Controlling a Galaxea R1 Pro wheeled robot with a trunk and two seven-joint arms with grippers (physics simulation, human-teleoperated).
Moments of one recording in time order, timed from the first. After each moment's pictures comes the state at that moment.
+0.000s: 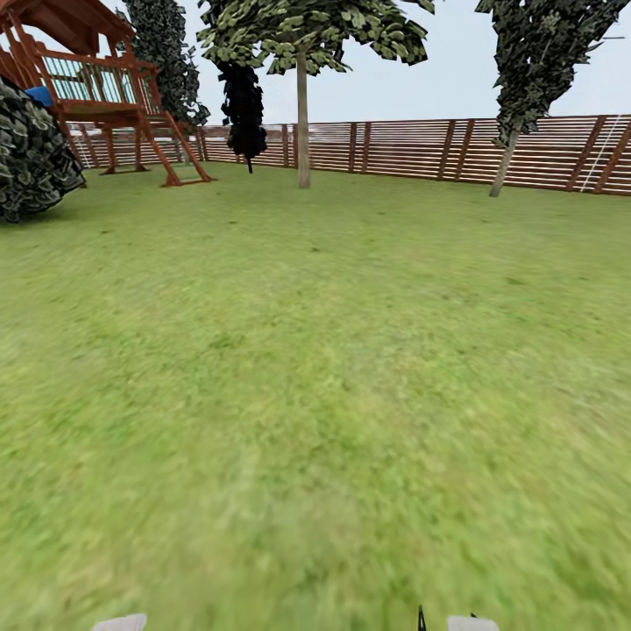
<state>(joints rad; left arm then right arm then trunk) -0.31 0.22 -0.29 -0.15 0.44 -0.41 0.05 -0.34 0.03 -0.14 -0.03 0.26 -0.69 -0.30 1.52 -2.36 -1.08</state>
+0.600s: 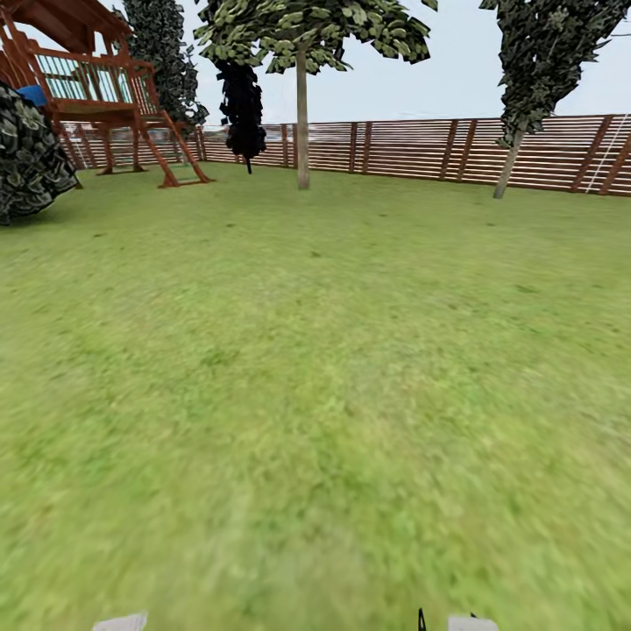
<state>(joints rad) -0.31 0.22 -0.29 -0.15 0.44 -0.41 0.05 -0.34 0.03 -0.14 -0.03 0.26 -0.69 -0.30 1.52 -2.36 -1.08</state>
